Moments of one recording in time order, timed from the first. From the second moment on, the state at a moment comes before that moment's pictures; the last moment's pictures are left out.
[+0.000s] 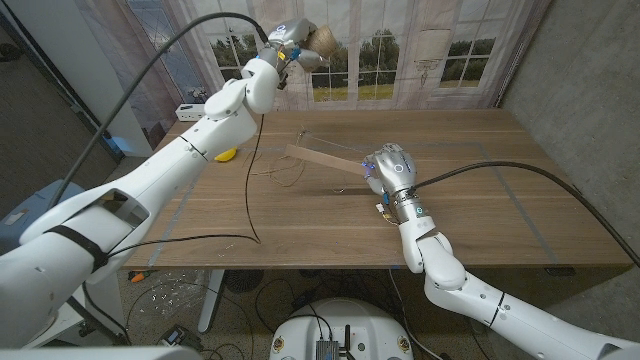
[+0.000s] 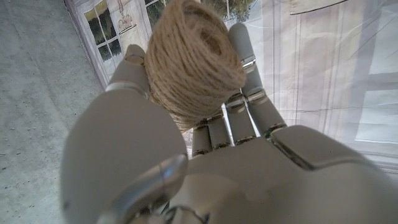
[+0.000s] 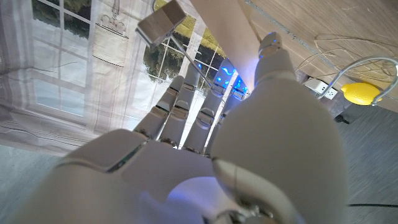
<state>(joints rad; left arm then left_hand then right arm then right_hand) 0.31 0.59 0.70 -1.71 0.56 0.28 0.13 1.01 -0.02 0.37 -0.18 0.18 0.70 0.12 0.34 0.34 0.82 0.01 0.55 0.51 1.04 0.04 0.42 0.39 0.84 -0.10 1.08 0.18 -0.95 -0.65 -0.84 -1.86 -1.07 -0.64 -0.51 1.14 0.00 0.13 -0.13 0.26 1.08 -0.14 0.28 0.28 1.00 -0.14 0.70 0.33 0.74 -0.07 0.39 0.72 0.46 -0.05 0.33 0.20</state>
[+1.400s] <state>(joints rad) 0.29 0.62 0.65 -1.91 0.50 0.16 -0.07 1.01 -0.02 0.37 -0.18 0.18 0.70 0.12 0.33 0.34 0.82 0.01 0.55 0.51 1.05 0.04 0.40 0.39 0.84 -0.10 1.09 0.18 -0.75 -0.56 -0.87 -1.69 -1.10 -0.63 -0.40 1.15 -0.01 0.12 -0.12 0.26 1.10 -0.13 0.28 0.27 1.01 -0.14 0.71 0.33 0.75 -0.08 0.36 0.75 0.45 -0.05 0.33 0.20</state>
